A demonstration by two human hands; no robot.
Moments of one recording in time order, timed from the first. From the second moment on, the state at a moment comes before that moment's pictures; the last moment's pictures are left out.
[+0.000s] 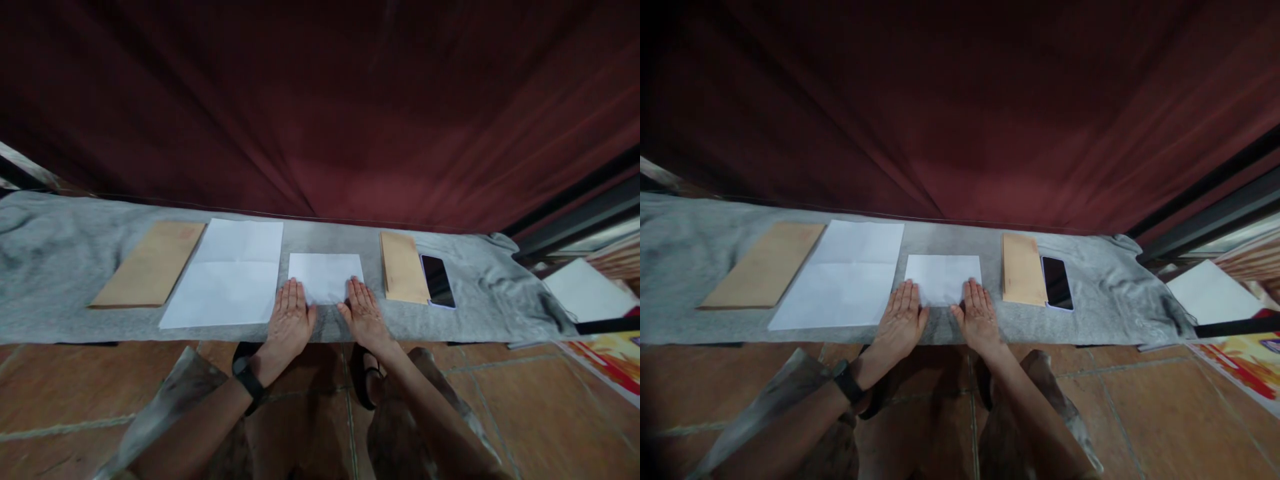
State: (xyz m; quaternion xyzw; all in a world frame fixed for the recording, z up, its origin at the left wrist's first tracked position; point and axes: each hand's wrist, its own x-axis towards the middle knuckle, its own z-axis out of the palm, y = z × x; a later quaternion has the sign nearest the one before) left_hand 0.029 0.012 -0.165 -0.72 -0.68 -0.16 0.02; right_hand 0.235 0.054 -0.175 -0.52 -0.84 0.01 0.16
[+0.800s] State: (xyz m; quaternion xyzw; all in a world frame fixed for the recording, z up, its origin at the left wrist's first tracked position) left_hand 0.049 0.069 -0.169 -0.77 -0.63 -0.09 -0.01; right_hand 0.182 0.084 -0.157 -0.48 -0.83 0.17 0.21
